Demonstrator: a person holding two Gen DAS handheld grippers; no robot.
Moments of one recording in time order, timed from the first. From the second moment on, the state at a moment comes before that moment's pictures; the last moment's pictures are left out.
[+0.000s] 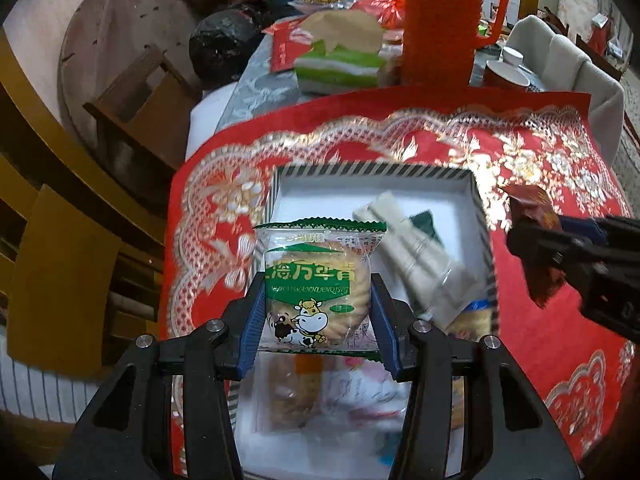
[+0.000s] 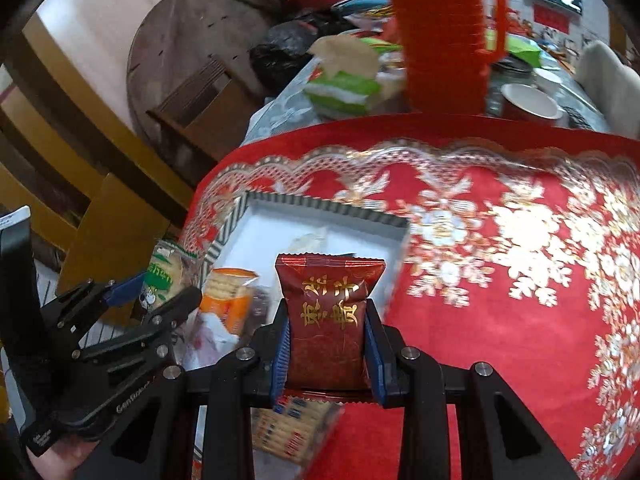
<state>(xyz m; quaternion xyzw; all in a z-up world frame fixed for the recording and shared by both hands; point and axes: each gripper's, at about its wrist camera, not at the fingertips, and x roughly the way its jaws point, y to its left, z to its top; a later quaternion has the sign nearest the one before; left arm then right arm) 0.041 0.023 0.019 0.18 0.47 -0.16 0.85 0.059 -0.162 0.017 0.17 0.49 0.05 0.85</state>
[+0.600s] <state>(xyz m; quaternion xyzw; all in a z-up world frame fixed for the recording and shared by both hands) 0.052 0.014 -0.006 0.18 0.50 -0.21 0.82 0.102 -0.134 0.007 0.14 0.51 0.03 0.85</state>
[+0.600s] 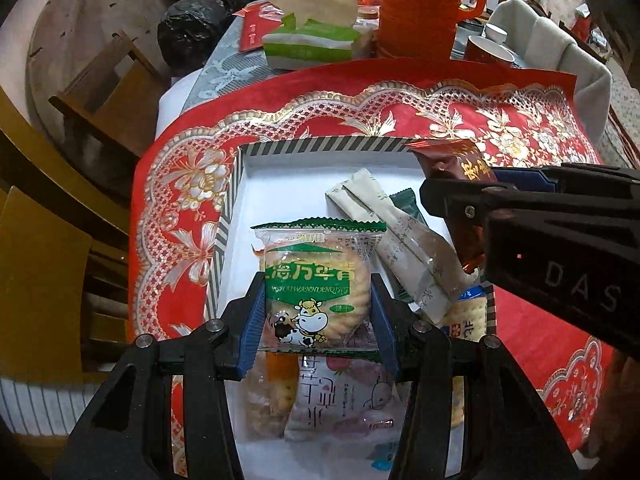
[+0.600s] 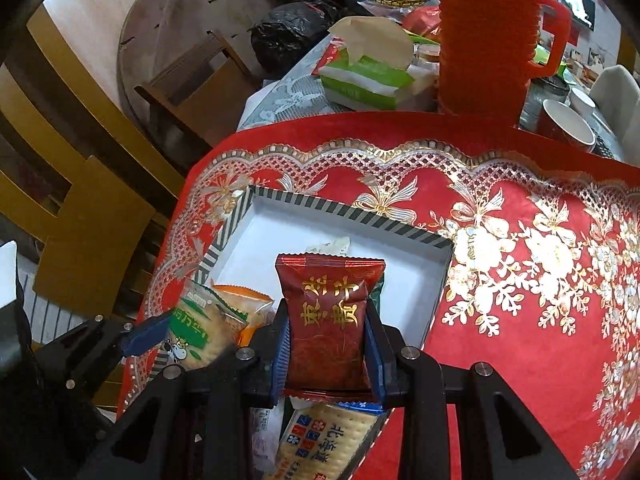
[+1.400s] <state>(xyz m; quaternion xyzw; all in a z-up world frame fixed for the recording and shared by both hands) 0.059 0.012 -0.010 0.17 0.50 -0.21 0.82 0.111 -0.131 -0.004 0.13 0.53 0.02 0.84</state>
